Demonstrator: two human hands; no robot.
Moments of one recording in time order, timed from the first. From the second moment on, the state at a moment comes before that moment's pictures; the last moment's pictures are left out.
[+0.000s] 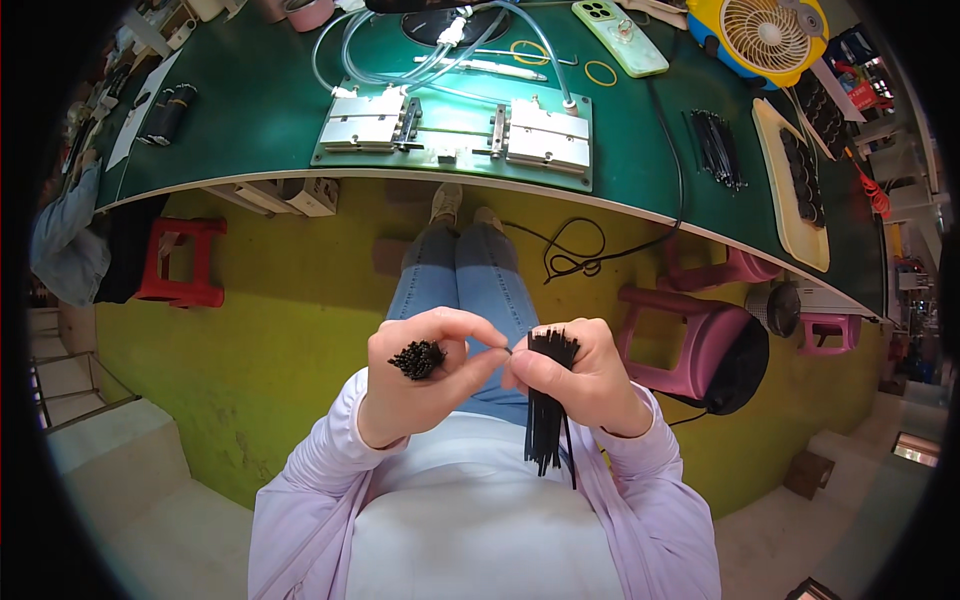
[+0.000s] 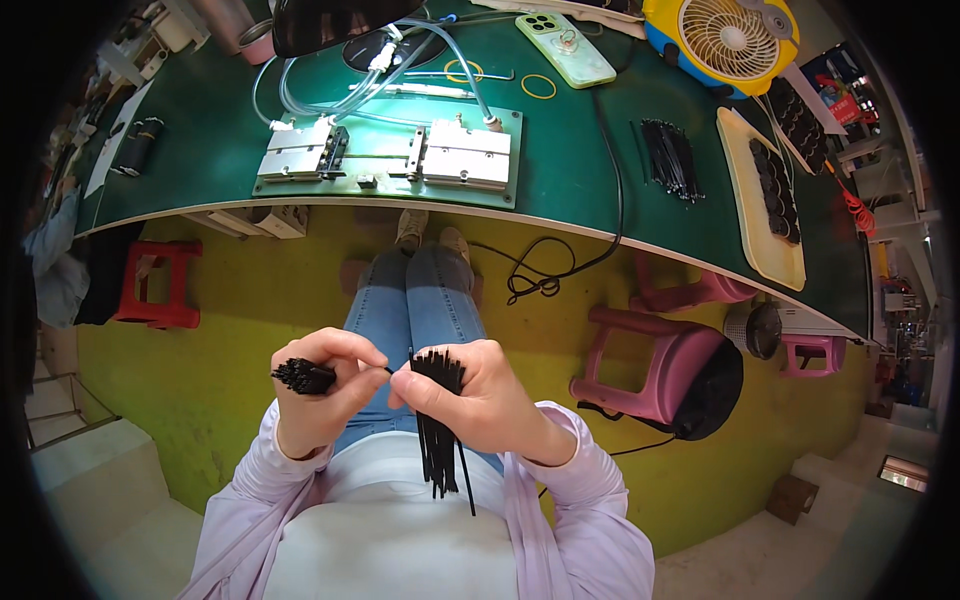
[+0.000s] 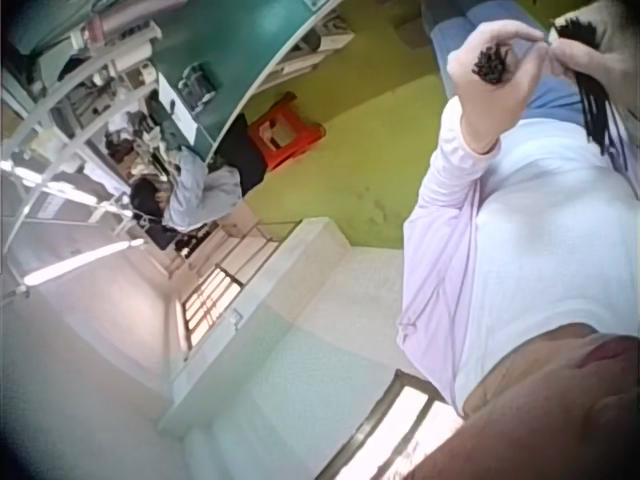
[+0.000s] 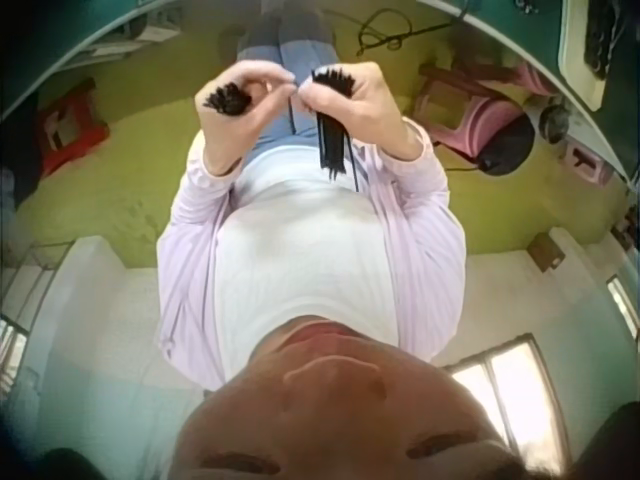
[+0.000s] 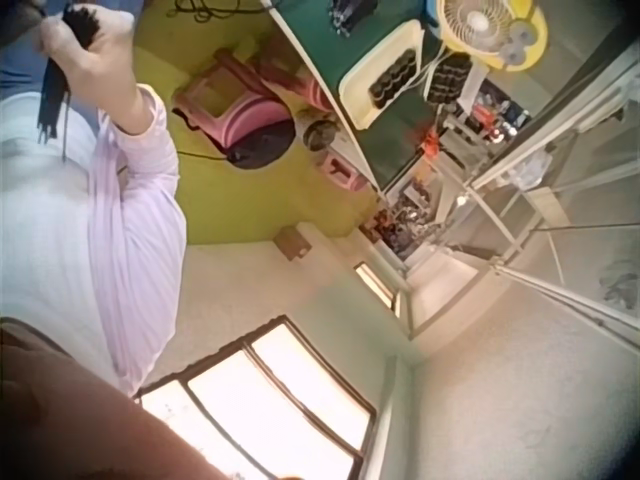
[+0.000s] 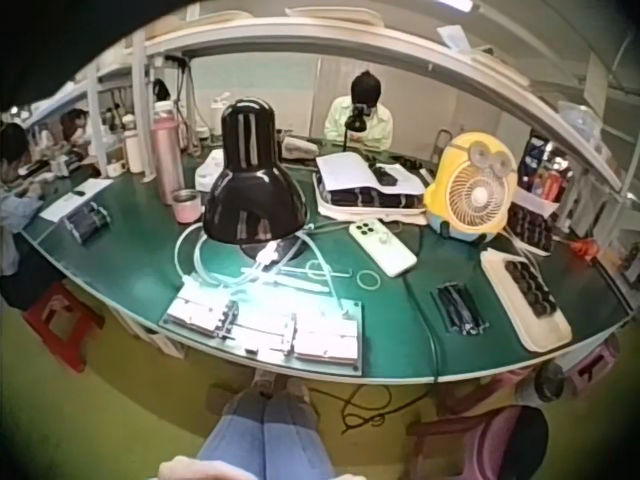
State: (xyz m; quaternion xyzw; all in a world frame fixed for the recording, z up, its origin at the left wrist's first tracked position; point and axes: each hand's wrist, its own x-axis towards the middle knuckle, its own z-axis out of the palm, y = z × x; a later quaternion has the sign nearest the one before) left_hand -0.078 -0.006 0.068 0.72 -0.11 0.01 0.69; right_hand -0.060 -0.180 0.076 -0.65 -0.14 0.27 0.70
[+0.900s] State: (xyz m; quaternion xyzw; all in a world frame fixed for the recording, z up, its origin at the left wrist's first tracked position) left_hand -0.069 -0.004 0.059 0.65 -0.16 -0.03 0.74; right_hand -0.054 -0.182 0.084 -0.61 -0.14 0.31 0.72
